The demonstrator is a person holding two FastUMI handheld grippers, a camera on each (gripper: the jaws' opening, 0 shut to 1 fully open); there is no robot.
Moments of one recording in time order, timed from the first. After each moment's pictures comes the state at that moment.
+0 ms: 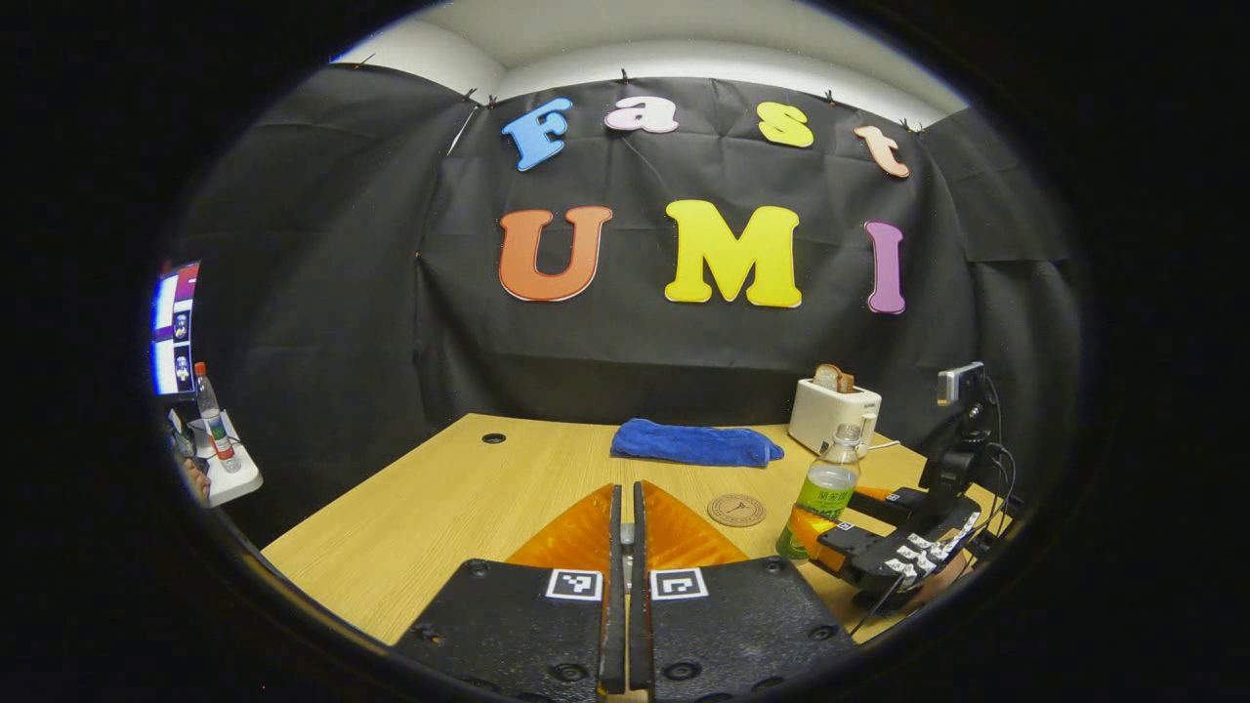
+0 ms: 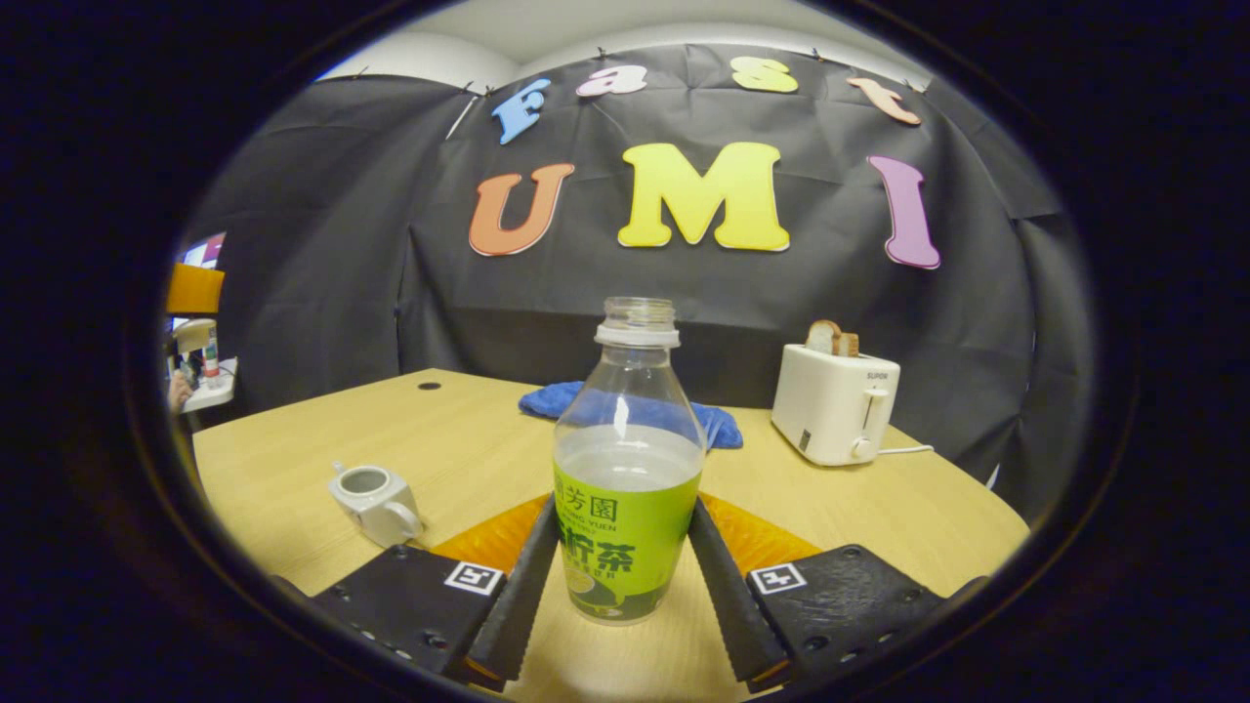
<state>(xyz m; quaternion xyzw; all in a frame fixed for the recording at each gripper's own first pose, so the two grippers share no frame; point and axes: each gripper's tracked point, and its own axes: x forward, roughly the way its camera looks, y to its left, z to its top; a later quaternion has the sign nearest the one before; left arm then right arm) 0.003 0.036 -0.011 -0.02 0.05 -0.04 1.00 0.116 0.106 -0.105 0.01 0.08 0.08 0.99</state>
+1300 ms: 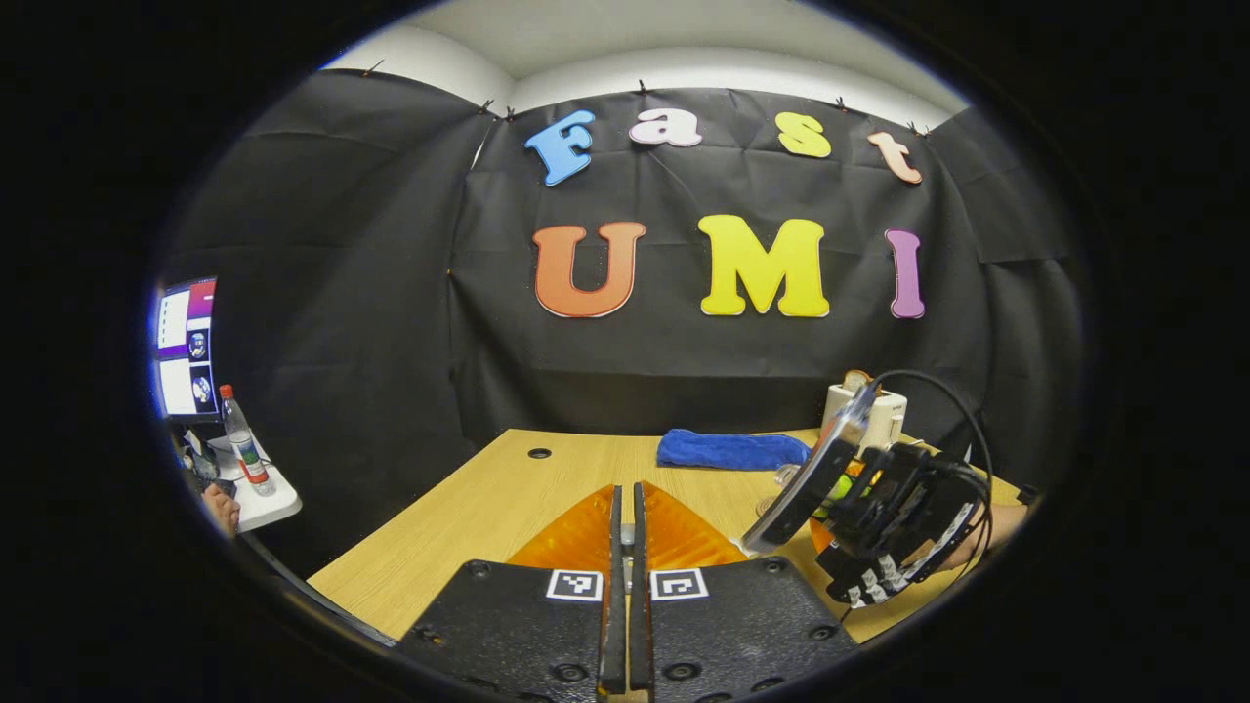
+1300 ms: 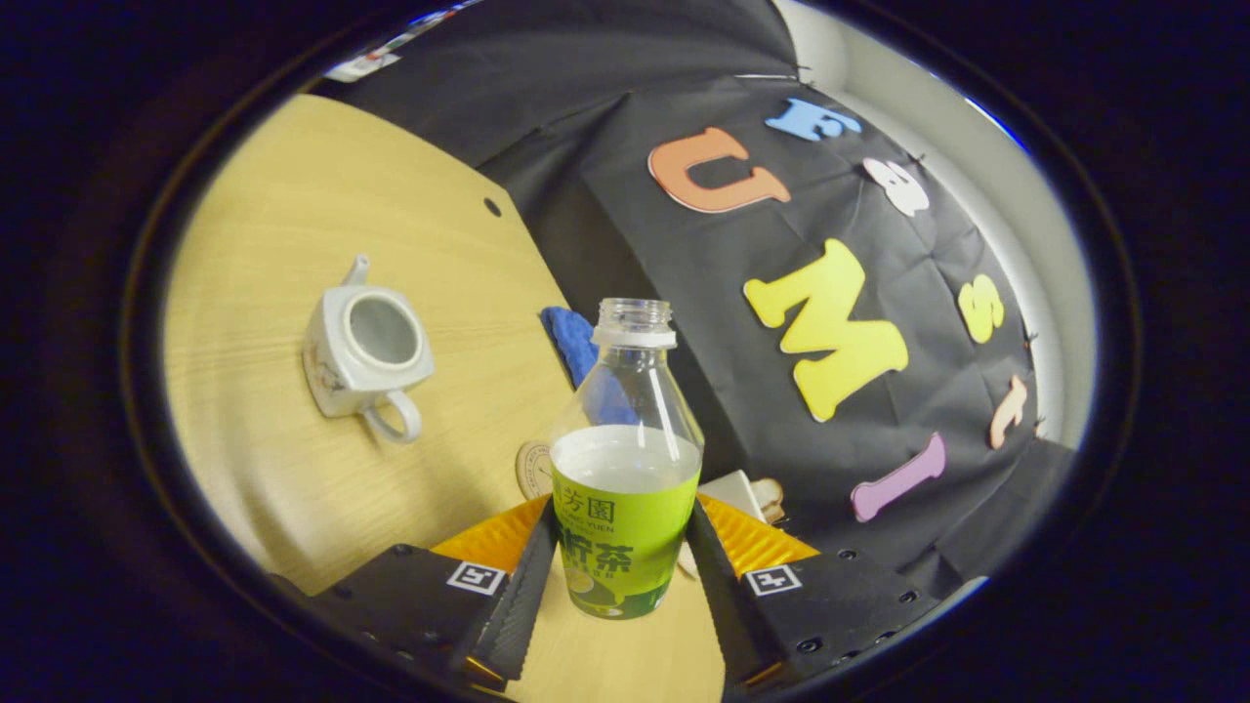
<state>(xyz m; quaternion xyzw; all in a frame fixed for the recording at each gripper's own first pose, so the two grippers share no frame) -0.014 0.104 0.005 -0.01 0.04 -0.02 1.00 0.115 0.157 -0.083 -0.50 0.08 0.00 0.86</state>
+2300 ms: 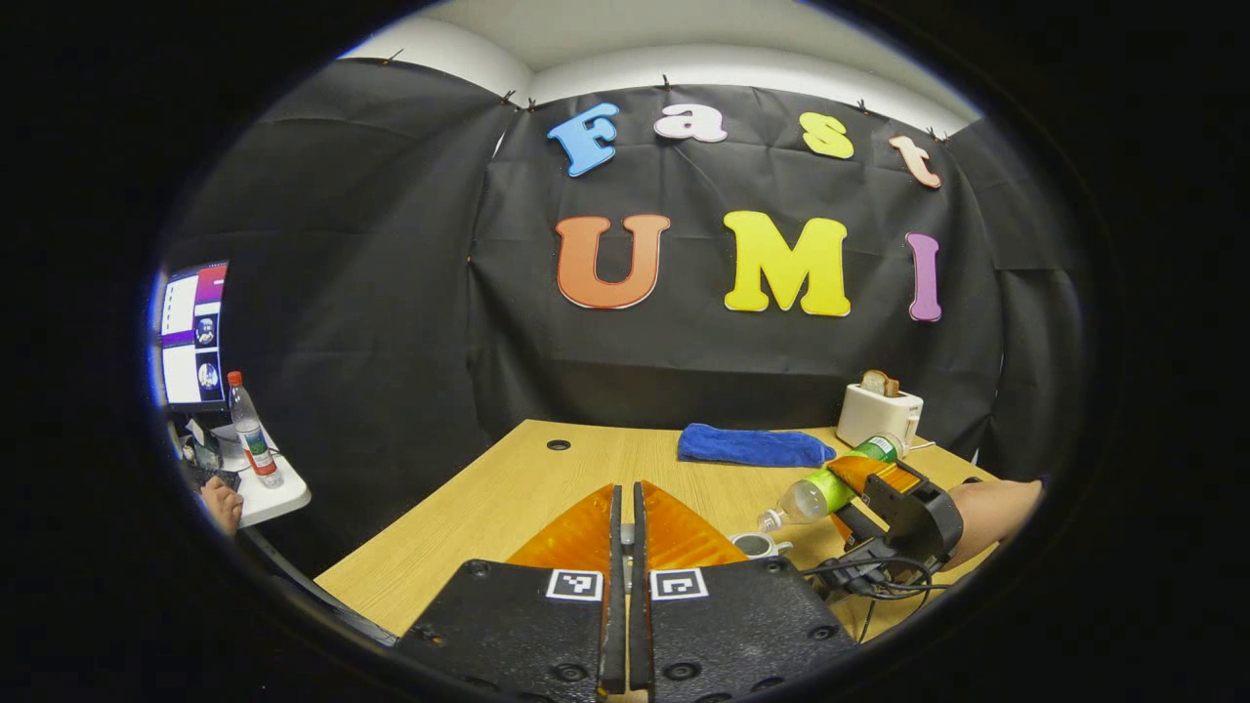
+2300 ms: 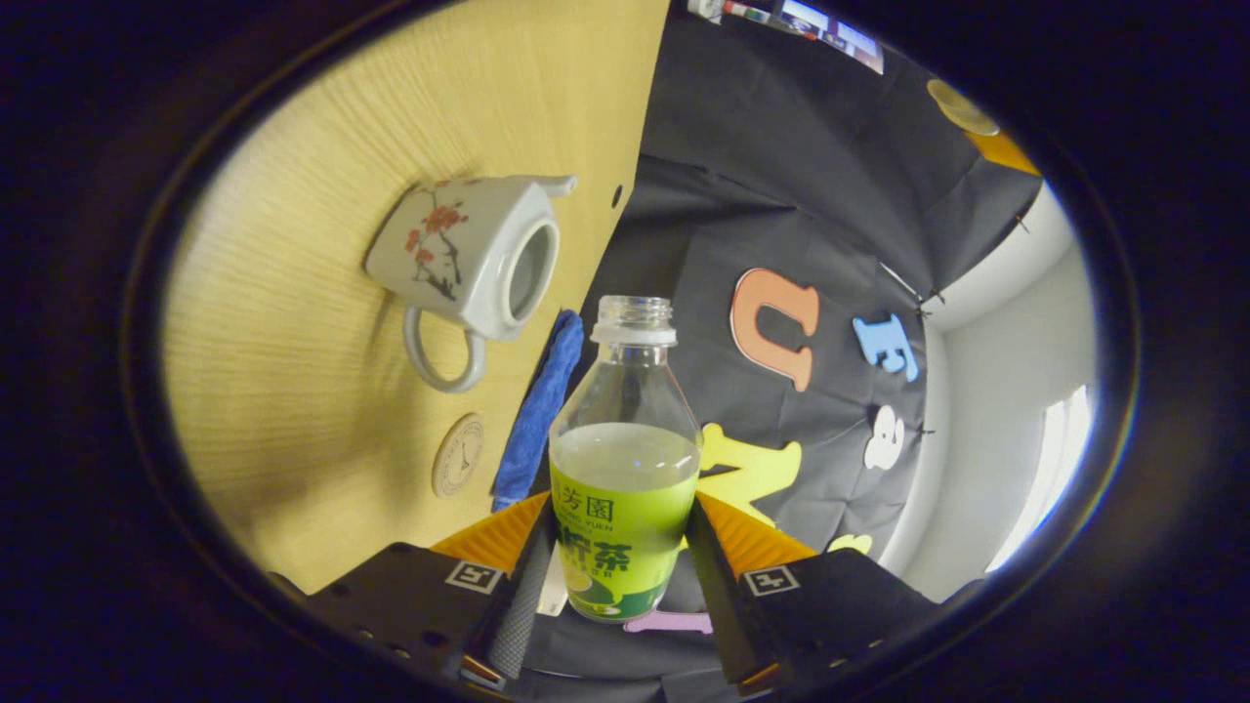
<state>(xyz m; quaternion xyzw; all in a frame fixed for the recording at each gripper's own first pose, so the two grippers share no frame) -0.015 0.136 0.001 -0.02 0.05 0.00 1.00 0.120 0.197 -0.052 -0.78 -0.06 -0.04 0.62</state>
